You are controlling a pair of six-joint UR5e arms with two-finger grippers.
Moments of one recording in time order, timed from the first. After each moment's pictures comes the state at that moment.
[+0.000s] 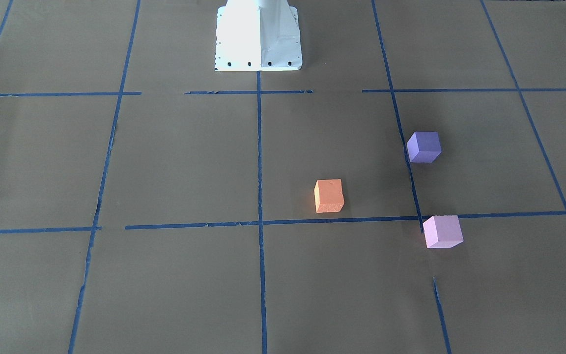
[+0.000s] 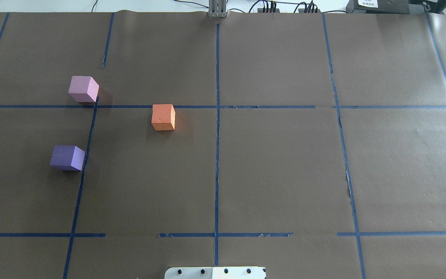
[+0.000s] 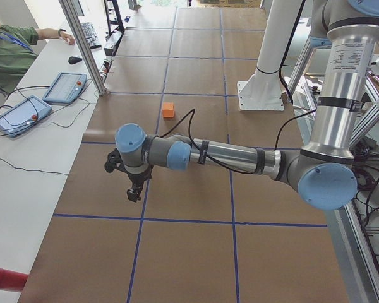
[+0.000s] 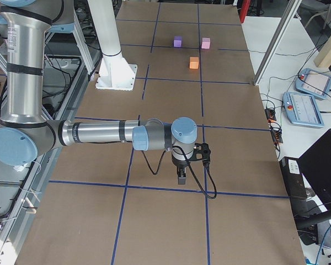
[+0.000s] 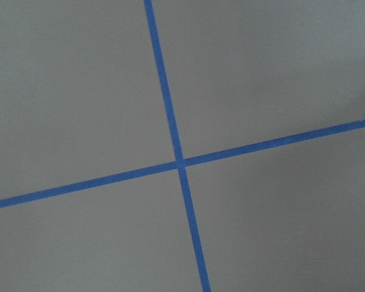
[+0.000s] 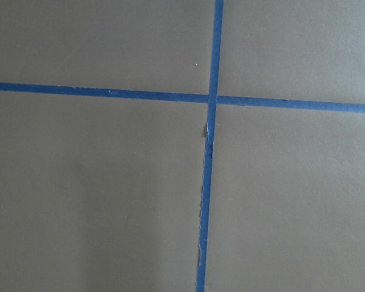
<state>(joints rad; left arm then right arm) -1.47 -1.74 -1.61 -1.61 -2.37 0.11 1.53 -1.68 1.76 -1.56 2.34 0.04</state>
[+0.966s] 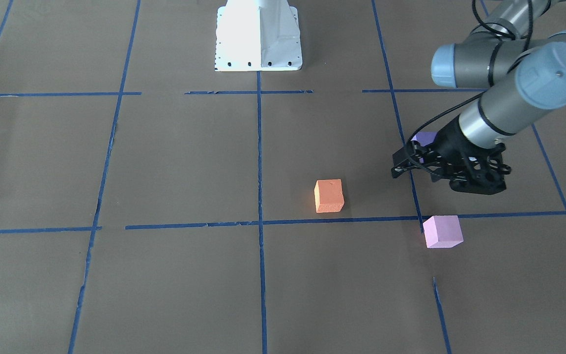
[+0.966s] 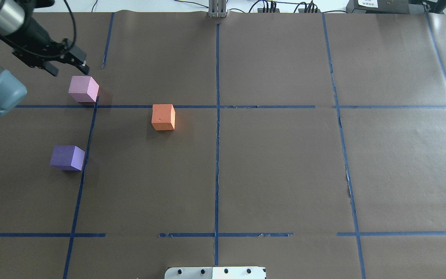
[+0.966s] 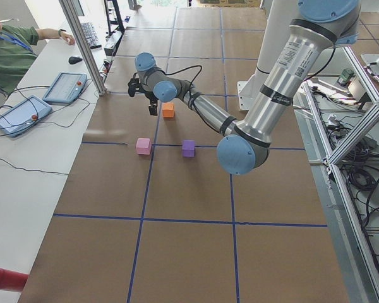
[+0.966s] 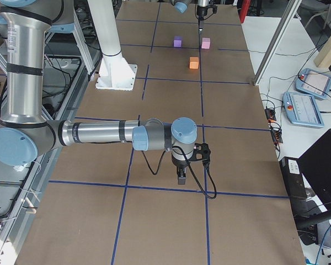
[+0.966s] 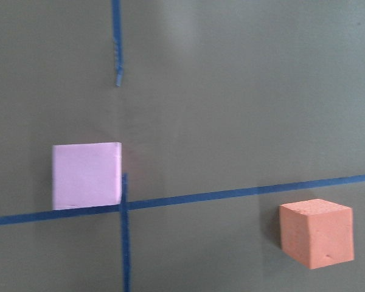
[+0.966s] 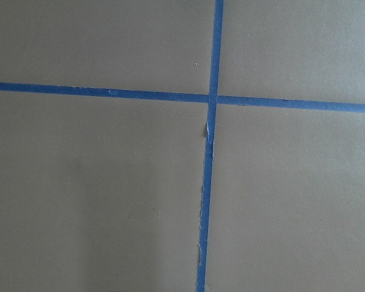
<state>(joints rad) -0.95 -2.08 -1.65 -1.78 -2.31 -0.97 1.53 -1.68 1.76 -1.56 2.34 0.04</state>
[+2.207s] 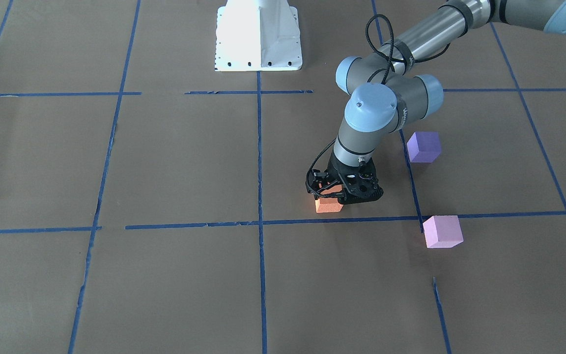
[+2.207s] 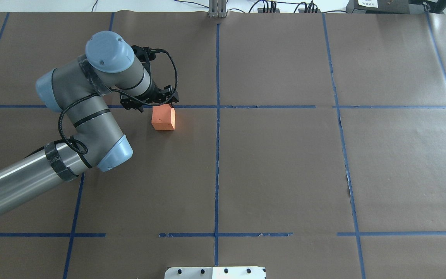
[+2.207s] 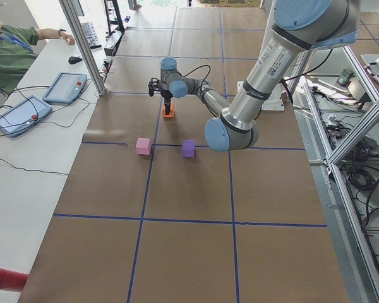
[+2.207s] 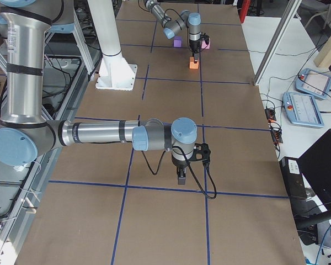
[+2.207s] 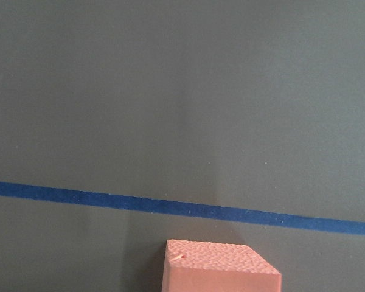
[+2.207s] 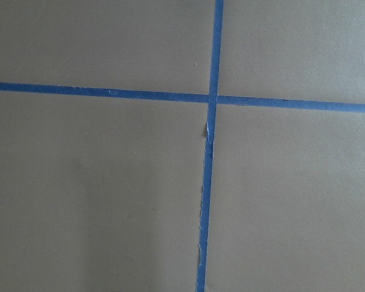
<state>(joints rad) -0.68 -2.25 -1.42 -1.82 -1.94 -1.22 1.53 -1.68 1.76 -1.56 2.34 0.04</state>
